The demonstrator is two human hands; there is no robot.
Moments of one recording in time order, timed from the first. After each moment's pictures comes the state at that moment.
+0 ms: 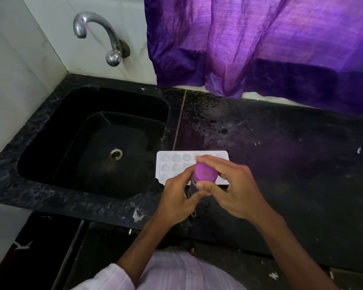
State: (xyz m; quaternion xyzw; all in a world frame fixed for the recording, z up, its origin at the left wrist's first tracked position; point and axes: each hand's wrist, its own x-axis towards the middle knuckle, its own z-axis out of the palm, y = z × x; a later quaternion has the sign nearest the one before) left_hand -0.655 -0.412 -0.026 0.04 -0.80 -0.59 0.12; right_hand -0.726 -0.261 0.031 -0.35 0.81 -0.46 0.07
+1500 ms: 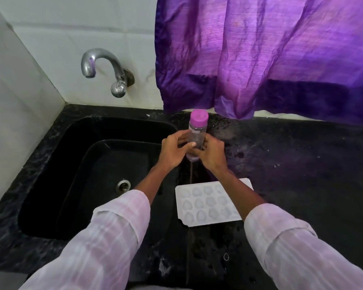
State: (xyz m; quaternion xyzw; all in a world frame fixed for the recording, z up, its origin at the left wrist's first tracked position) left_hand -0.852 -0.569 -0.042 0.05 -0.82 -0.56 0.10; right_hand -0.897 -0.423 -0.056 -0.14 0.87 -0.47 0.04
